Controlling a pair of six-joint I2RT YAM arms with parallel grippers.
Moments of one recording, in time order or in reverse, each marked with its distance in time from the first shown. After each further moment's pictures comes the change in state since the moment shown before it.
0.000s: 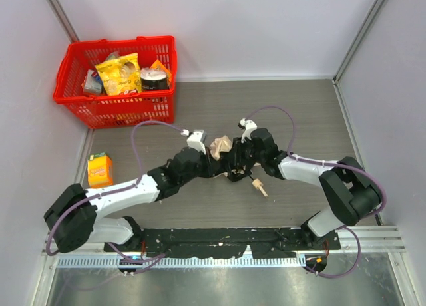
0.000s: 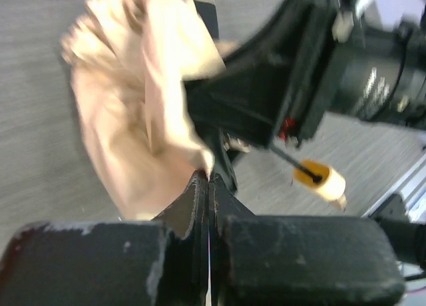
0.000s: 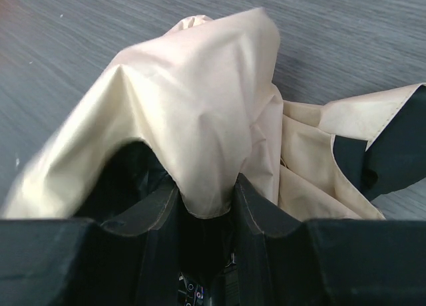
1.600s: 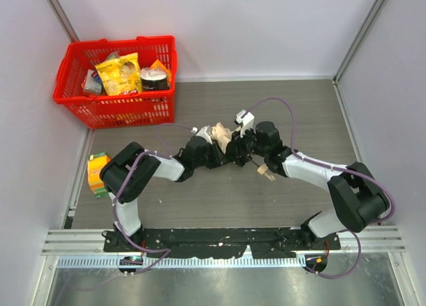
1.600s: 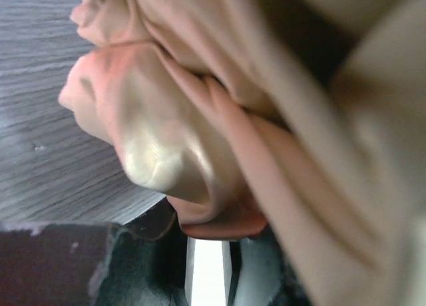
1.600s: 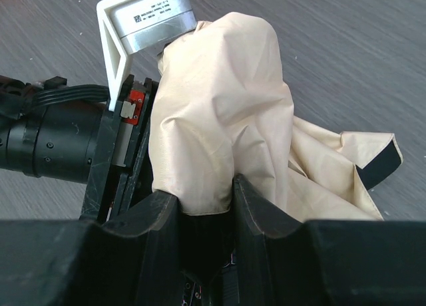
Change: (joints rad) left arm 0.172 0.585 0.093 0.428 0.311 -0.200; right arm 0.001 -0.057 0.044 0.068 -0.032 -0.330
